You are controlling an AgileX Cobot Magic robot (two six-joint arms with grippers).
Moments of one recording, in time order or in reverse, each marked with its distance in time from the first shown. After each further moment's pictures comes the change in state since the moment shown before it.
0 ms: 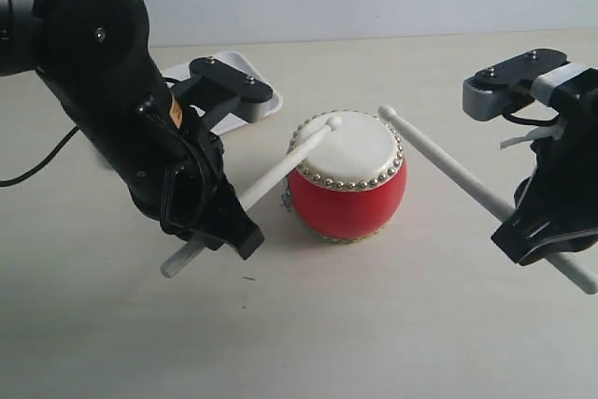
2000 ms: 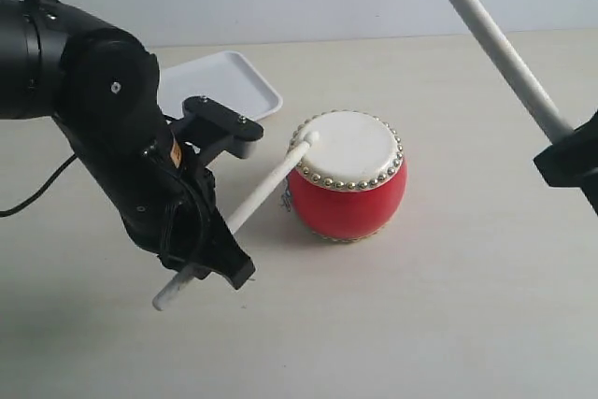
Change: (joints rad) left arm 0.000 0.038 0.077 0.021 -0.045 -0.051; right arm 0.002 -0.359 -0.008 0.053 -0.051 -0.014
